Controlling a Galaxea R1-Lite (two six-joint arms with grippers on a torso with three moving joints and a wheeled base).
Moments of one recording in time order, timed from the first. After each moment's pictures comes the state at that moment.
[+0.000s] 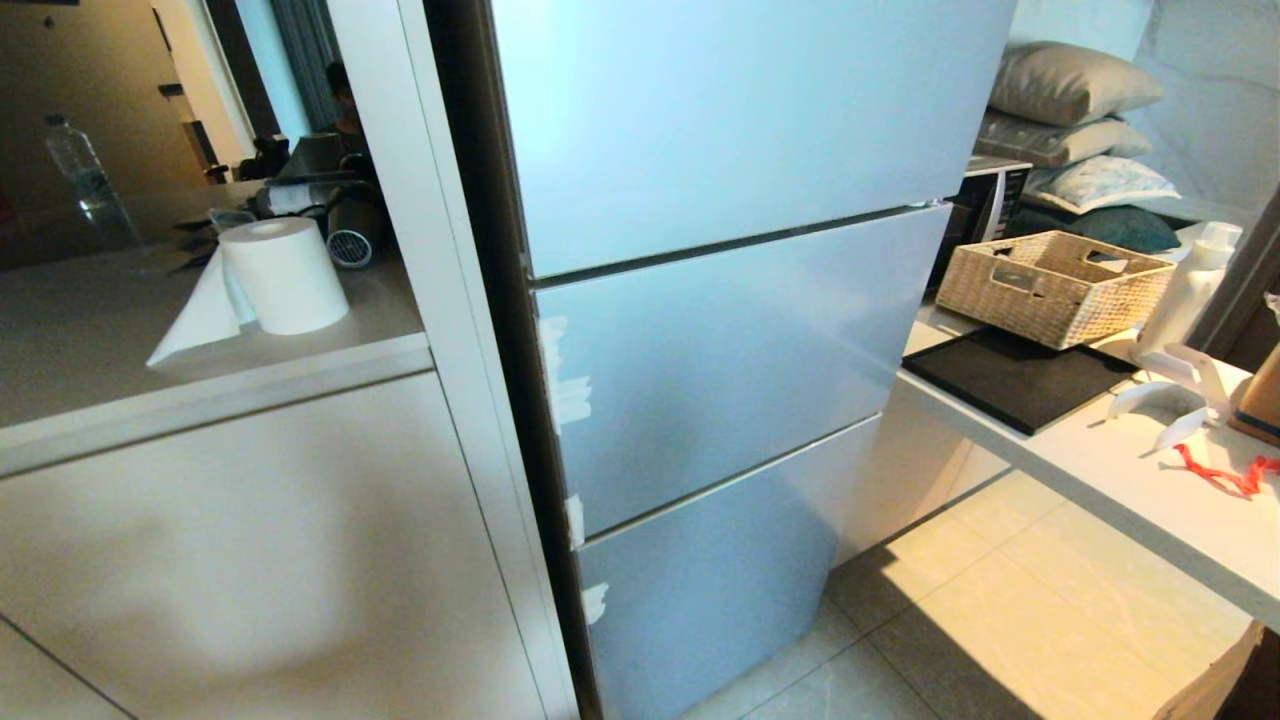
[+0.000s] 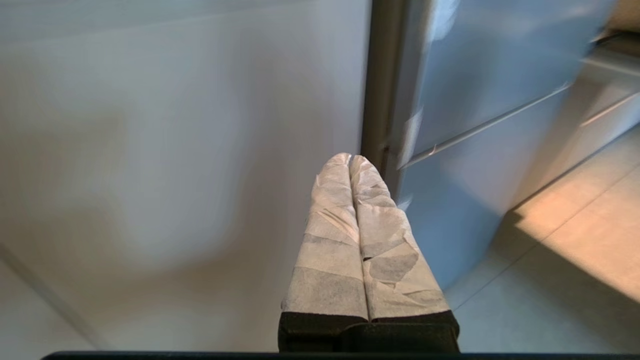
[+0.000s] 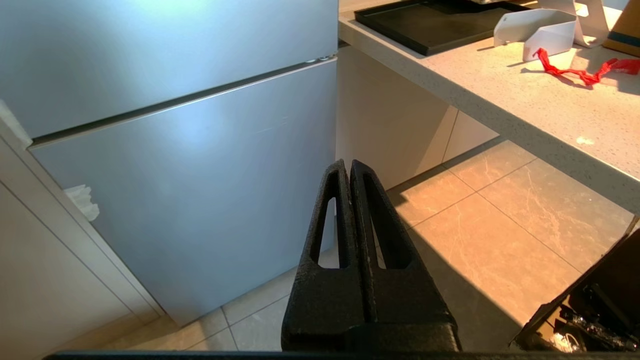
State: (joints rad) left arm 0.00 0.02 -0.11 0.00 -0.03 0.00; right arm 0.00 0.00 0.00 0.00 -0.03 0.04
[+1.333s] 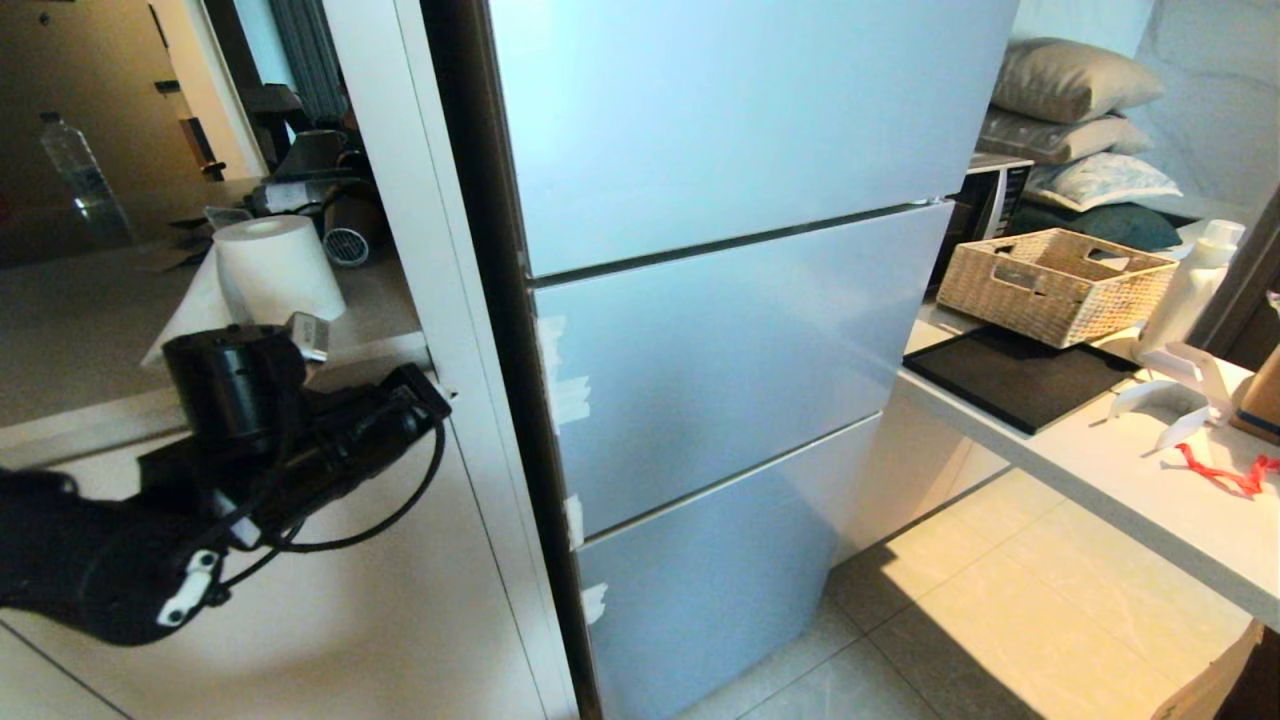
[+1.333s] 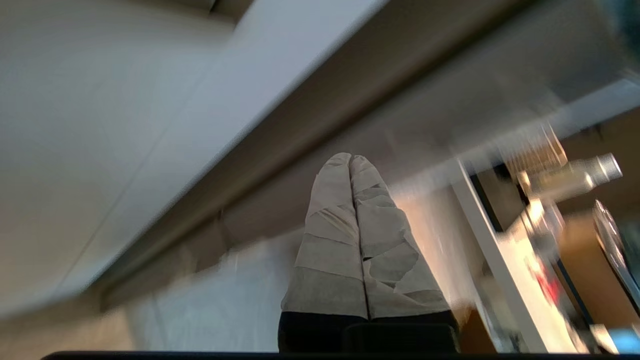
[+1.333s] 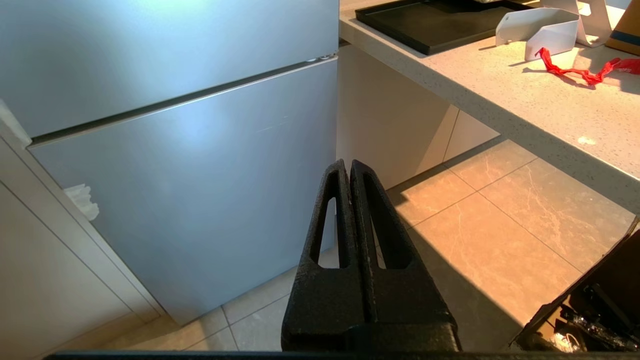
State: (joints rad) left arm -0.24 1.76 -0.70 -0.92 0.00 -0.65; right arm 0.00 0.00 0.00 0.00 -0.03 0.04
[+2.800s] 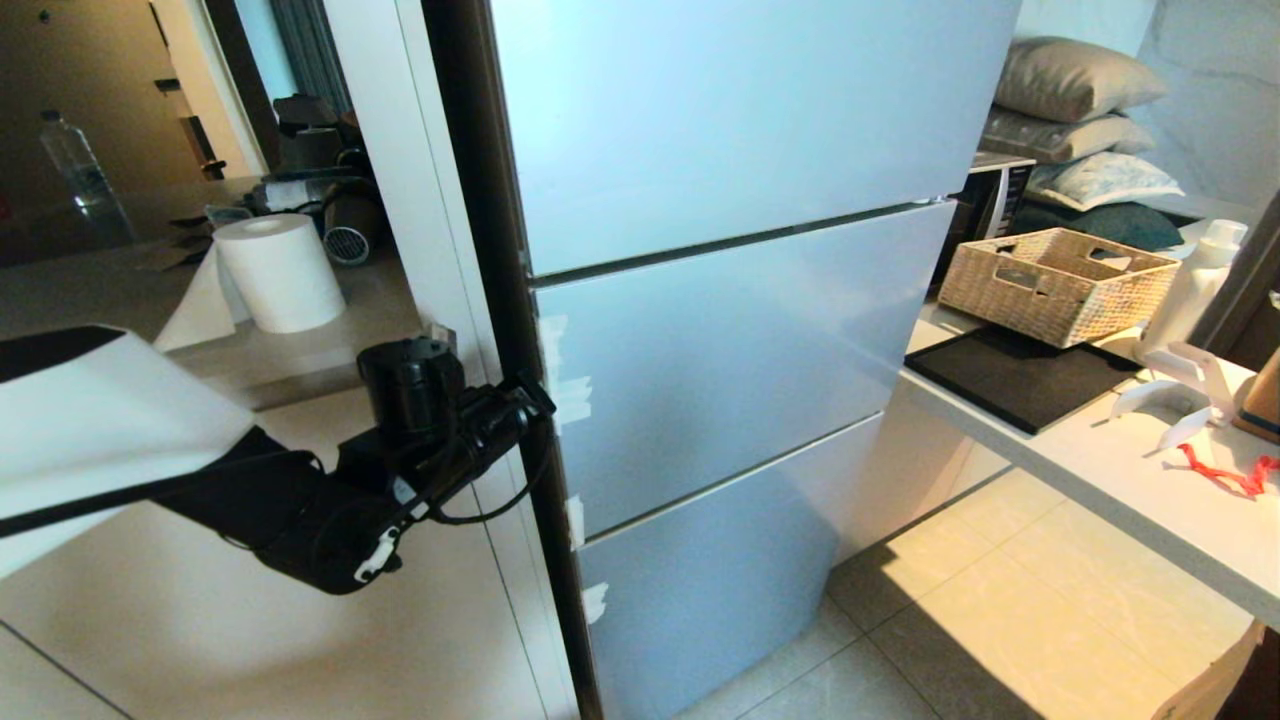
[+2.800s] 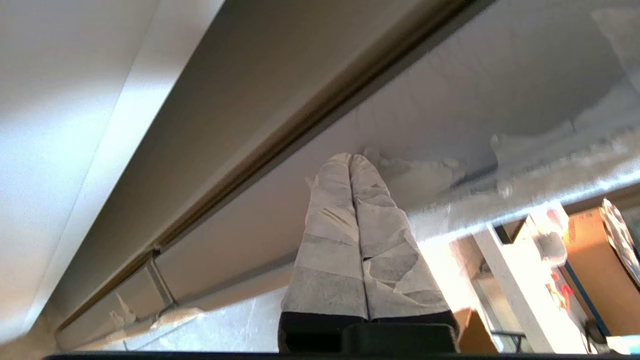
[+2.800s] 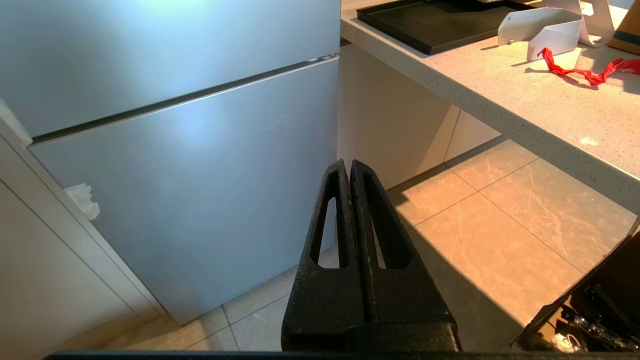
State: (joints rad) left arm -0.41 2.03 -0.90 -1.02 0.05 -0.66; right arm 0.00 0.00 0.00 0.00 -0.03 0.04
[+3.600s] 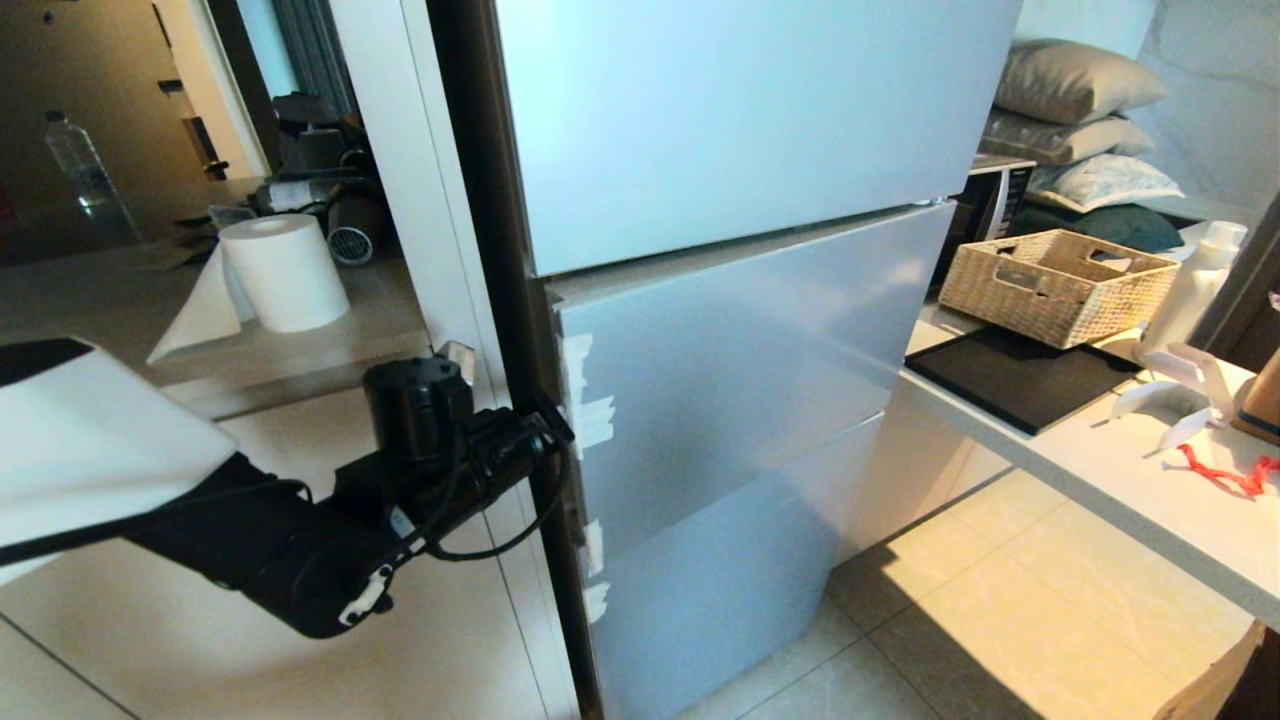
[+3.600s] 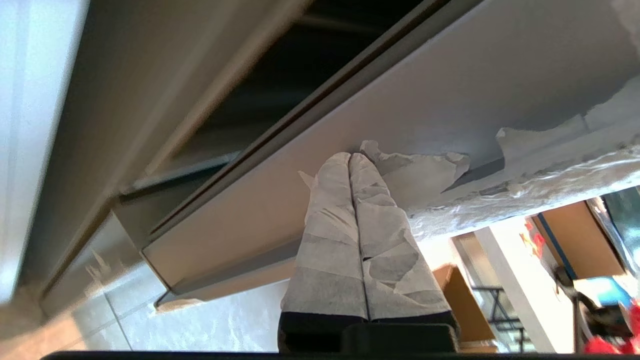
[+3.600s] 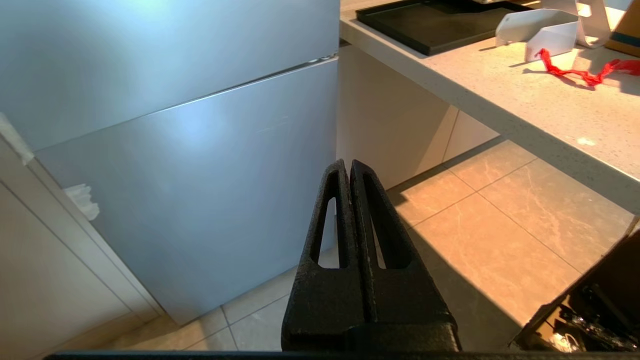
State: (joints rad) left arm -0.48 1.98 -0.81 -1.03 0.03 -0.68; right arm 0.00 0.00 0.00 0.00 -0.03 0.04
